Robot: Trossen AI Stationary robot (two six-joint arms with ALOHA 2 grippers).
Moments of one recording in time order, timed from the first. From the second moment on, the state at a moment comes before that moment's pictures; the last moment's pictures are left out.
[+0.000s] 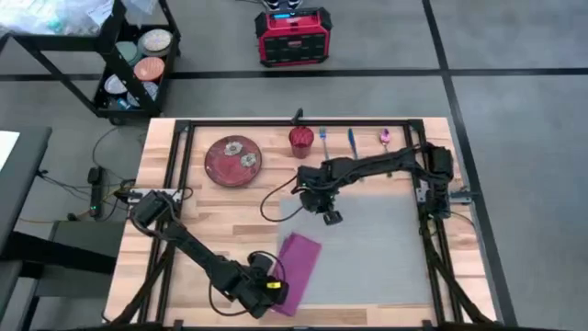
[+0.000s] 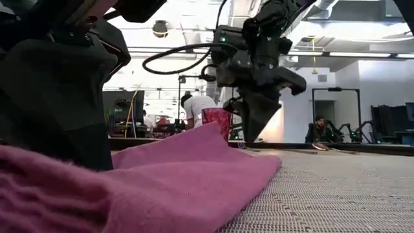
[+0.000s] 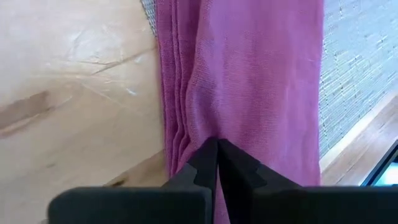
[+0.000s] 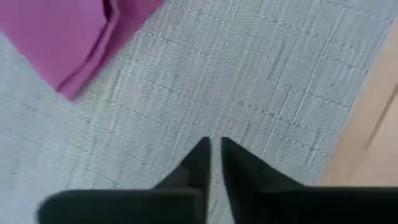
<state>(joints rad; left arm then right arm) -0.69 2.03 1.21 -0.36 -0.42 -1.88 -0.11 1.94 1.27 -0.65 -0.25 -0.47</state>
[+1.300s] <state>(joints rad) -0.72 1.61 1.20 -0.81 -0.57 -2.17 -0.01 1.94 1.16 -0.46 -0.24 -0.36</state>
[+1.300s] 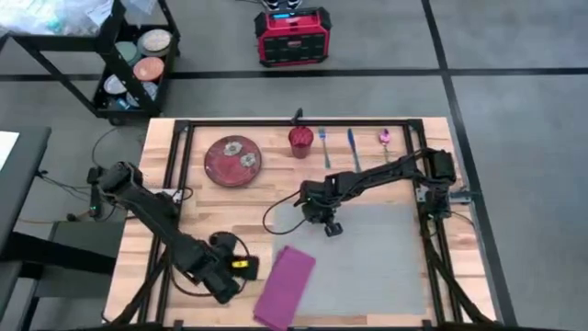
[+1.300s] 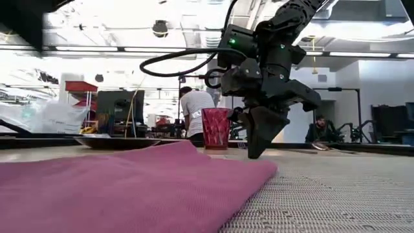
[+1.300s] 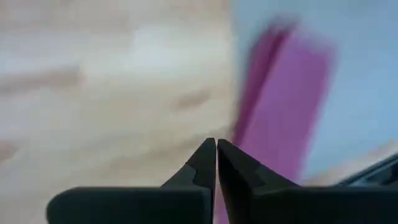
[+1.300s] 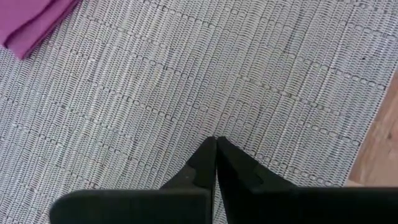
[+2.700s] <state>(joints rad) -0.36 2.01 1.26 -0.32 0.08 -1.32 -0.03 1.94 1.16 -0.42 -0.27 -0.36</state>
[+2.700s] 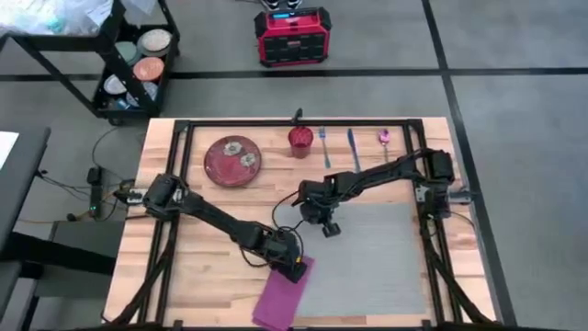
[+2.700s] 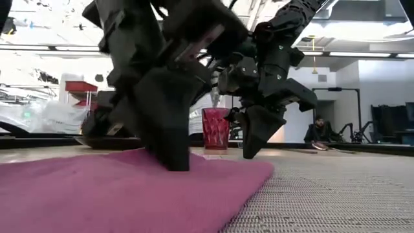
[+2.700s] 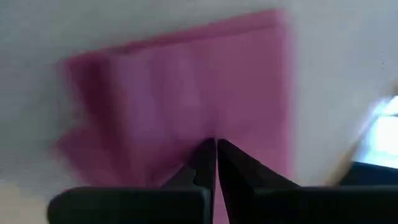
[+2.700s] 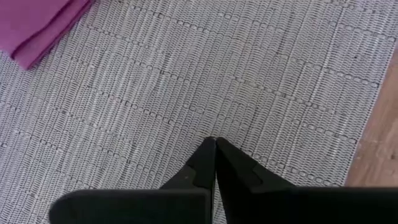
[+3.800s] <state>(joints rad) -0.23 1.77 1.25 -0.72 -0.21 -1.37 -0.02 1.93 1.07 -0.32 -0.28 -0.33</state>
